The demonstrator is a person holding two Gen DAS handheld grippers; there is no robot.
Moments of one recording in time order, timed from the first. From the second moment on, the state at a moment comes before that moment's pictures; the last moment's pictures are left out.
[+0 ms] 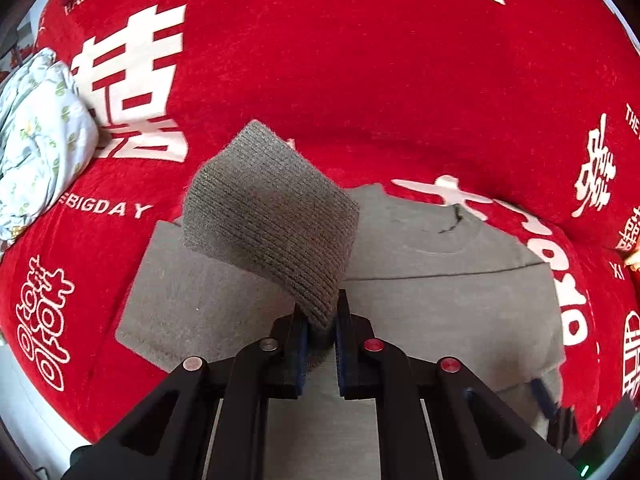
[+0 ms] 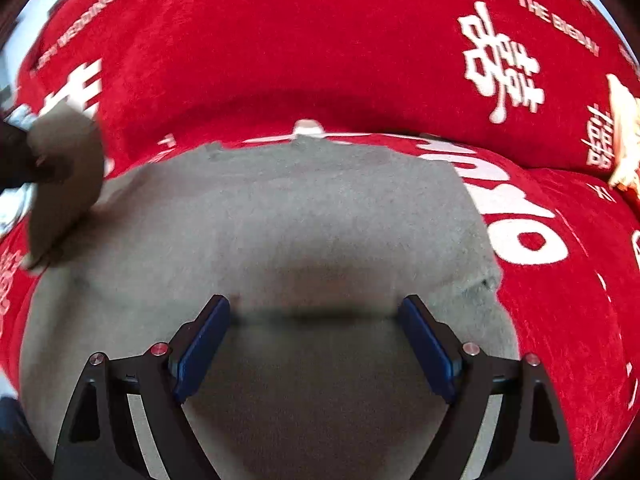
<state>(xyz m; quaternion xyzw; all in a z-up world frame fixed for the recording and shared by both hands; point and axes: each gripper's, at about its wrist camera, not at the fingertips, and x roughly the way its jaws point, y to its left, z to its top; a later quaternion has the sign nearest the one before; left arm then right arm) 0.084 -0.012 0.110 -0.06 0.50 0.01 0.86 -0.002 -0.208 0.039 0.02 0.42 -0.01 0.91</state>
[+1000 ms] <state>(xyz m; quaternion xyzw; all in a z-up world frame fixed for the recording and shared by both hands) 0.084 -0.147 0.126 0.01 0.49 -0.05 0.87 -0.040 -0.244 0.035 0.00 0.40 0.01 0.92</state>
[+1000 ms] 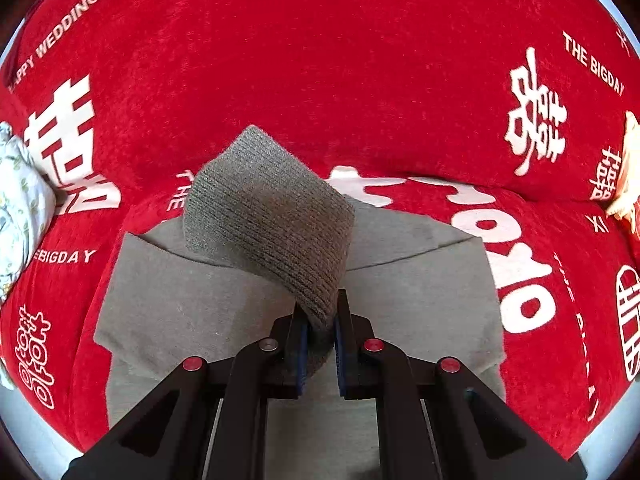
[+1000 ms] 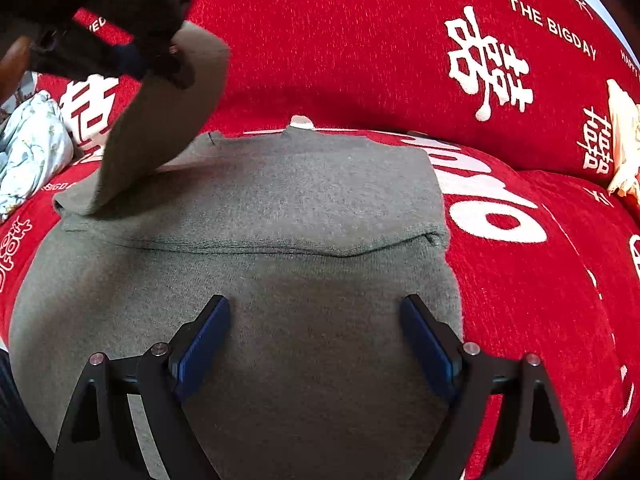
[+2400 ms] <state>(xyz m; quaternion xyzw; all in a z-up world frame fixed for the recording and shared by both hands) 0.113 -0.192 0.043 -0.04 0.58 -0.19 0.79 -0.048 -0.253 0.030 0.04 0.37 0.04 0.93</state>
